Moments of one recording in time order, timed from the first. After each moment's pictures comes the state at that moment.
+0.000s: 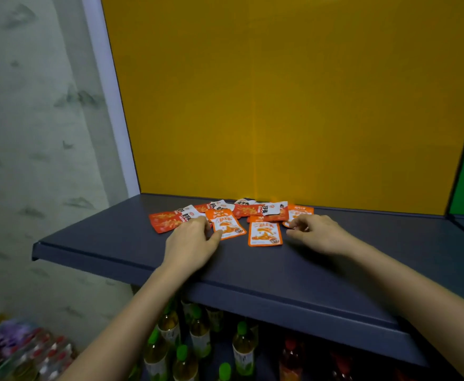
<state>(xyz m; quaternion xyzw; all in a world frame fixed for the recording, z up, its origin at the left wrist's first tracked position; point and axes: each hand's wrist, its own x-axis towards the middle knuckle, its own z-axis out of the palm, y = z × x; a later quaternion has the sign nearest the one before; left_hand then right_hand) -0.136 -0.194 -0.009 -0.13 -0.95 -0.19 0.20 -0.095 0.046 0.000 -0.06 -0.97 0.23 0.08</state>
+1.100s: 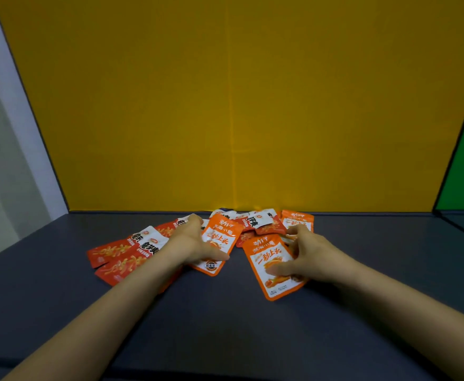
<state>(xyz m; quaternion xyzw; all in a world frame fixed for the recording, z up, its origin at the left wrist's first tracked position) -0.282 -0.156 0.004 -0.19 -0.95 -0.24 -0.10 -0.151 0.013 0.002 -0.22 -0.92 0.34 0.00</state>
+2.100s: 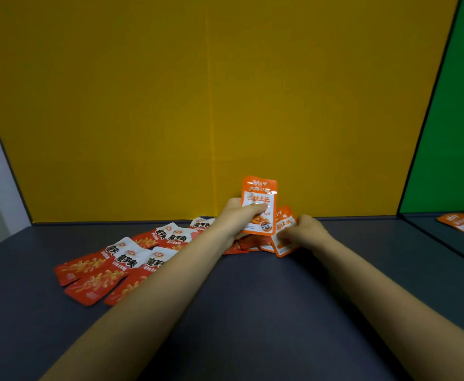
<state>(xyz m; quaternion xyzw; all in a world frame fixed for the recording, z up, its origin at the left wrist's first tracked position) -0.269 -0.055 0.019 -0.24 -0.71 -0.62 -0.22 -0.191 0.067 -0.005 -0.38 -0.83 0.38 0.14</state>
